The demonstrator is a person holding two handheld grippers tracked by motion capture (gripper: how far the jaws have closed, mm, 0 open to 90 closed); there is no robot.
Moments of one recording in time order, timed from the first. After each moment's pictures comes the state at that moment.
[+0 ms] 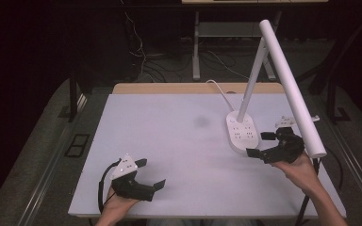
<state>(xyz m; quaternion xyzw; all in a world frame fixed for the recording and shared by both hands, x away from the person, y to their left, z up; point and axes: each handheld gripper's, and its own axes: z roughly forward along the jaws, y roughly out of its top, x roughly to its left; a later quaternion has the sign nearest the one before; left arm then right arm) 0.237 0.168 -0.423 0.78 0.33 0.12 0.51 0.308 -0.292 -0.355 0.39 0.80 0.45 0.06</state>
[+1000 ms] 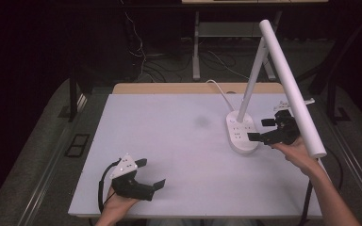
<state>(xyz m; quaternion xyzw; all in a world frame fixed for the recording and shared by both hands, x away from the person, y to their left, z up) 0.239 0.169 -0.424 0.78 0.34 0.12 0.52 0.360 -0.304 -0.355 0.40 0.80 0.43 0.05</state>
